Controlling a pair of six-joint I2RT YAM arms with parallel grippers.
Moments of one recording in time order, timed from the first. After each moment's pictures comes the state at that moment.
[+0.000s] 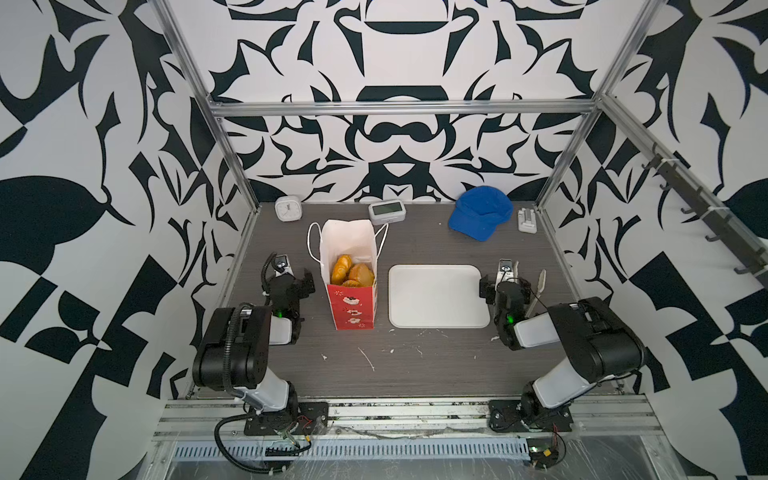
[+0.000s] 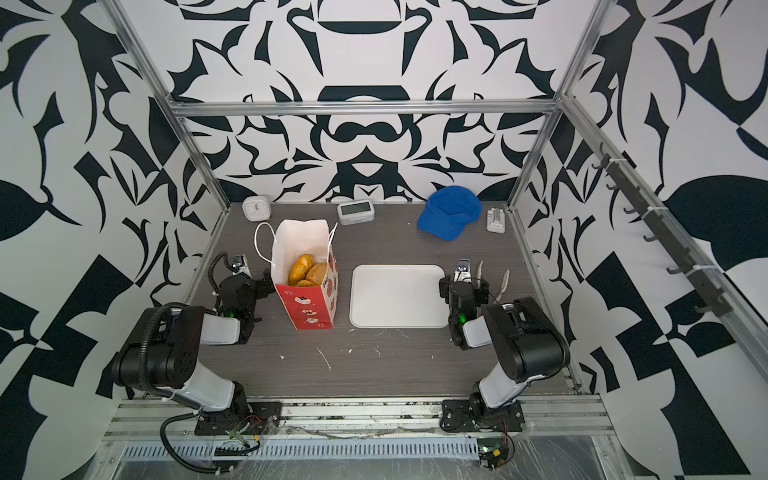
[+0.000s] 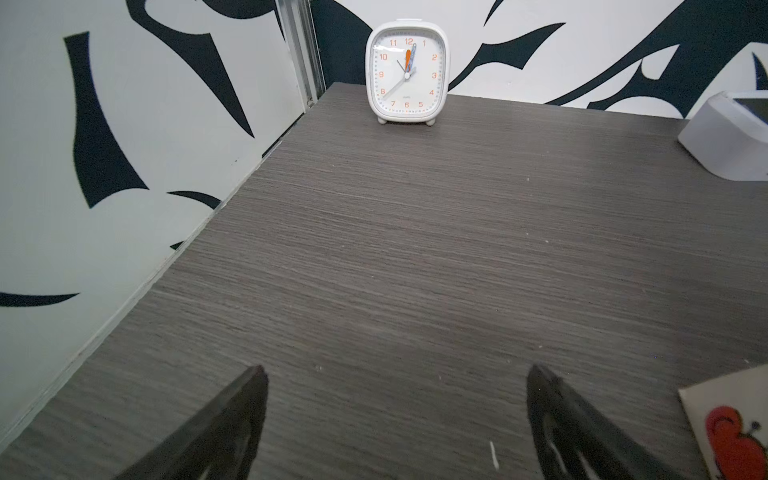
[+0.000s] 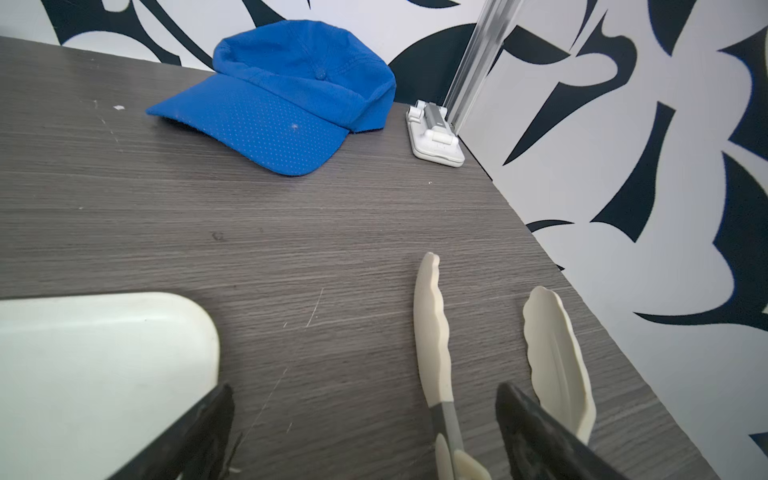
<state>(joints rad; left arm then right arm) 0.01 1.57 0.34 0.87 -0.21 -0.07 0.20 1.60 0.29 0.92 0.48 -0.03</state>
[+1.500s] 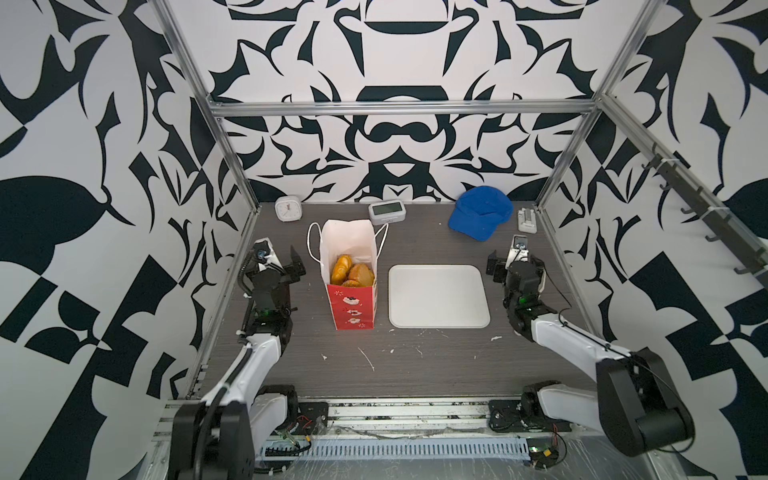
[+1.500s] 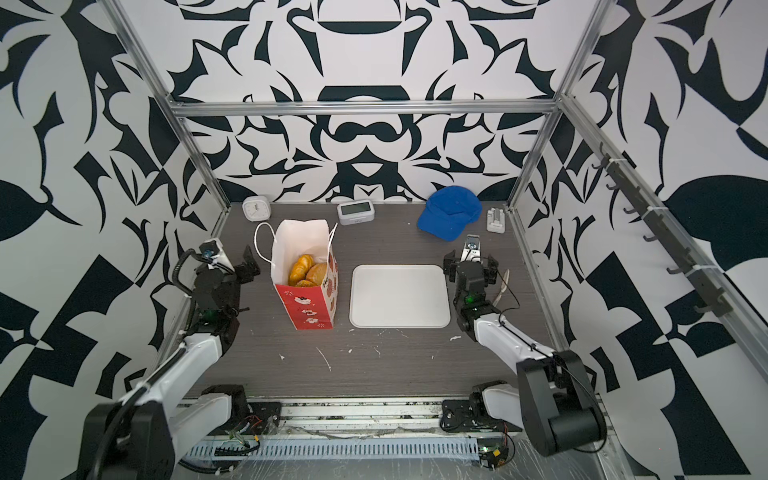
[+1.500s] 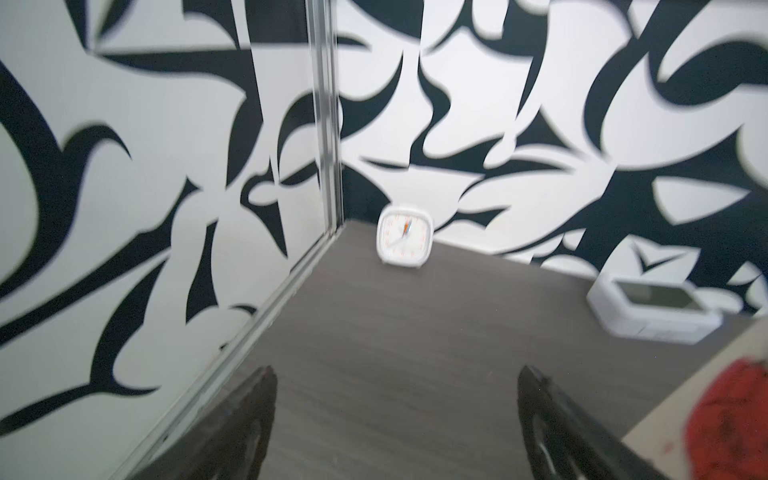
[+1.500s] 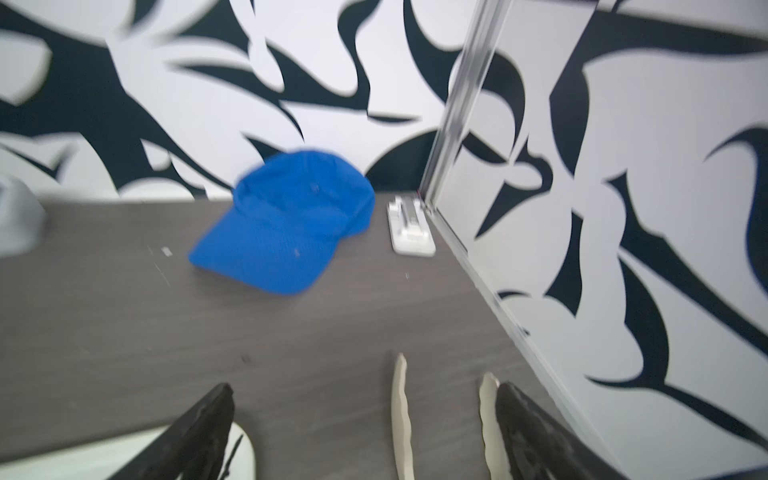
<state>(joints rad) -0.04 0.94 0.47 0.42 -0.26 -0.14 0.21 1.19 0.53 0.41 0.48 0.03</state>
